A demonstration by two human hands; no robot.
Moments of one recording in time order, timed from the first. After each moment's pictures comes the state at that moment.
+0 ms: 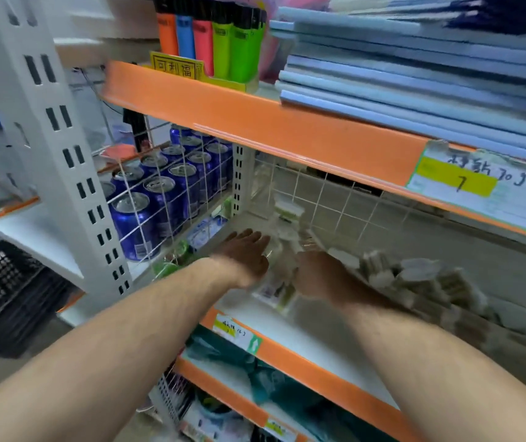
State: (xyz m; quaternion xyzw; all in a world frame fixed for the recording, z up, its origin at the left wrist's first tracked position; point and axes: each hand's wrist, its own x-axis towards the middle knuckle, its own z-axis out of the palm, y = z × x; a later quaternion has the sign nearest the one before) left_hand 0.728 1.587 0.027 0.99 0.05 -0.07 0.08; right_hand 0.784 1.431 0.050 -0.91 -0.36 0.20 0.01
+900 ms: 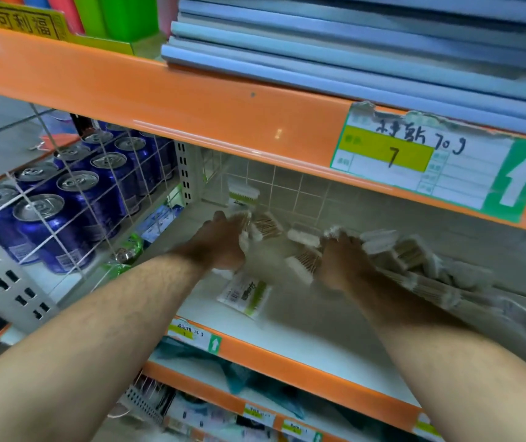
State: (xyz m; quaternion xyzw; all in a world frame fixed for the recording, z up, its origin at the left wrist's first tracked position) left_hand 0.777 1.557 0.022 0.97 0.11 -0.07 0.23; right_hand 0.847 1.330 -0.003 -0.99 -0.14 0.07 -0.01
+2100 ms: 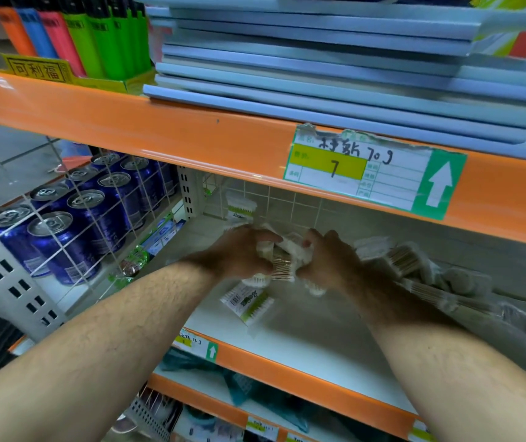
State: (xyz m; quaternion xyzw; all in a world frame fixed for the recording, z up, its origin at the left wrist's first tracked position) left_hand 0.780 1.524 0.034 0.96 -0.01 0.00 0.27; right_hand 0.841 1.334 0.022 -0.97 -0.19 0.05 0.12
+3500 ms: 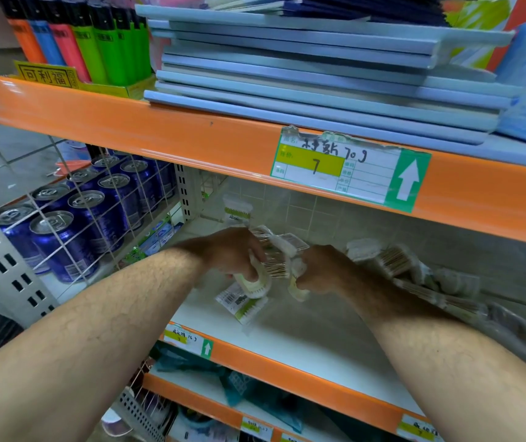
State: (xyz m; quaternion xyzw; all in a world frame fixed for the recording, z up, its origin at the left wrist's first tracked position) left_hand 0.776 1.527 0.055 0.96 -0.01 -0.15 0.23; right_hand 0.837 1.329 0.028 -0.96 -0.22 0.13 0.05
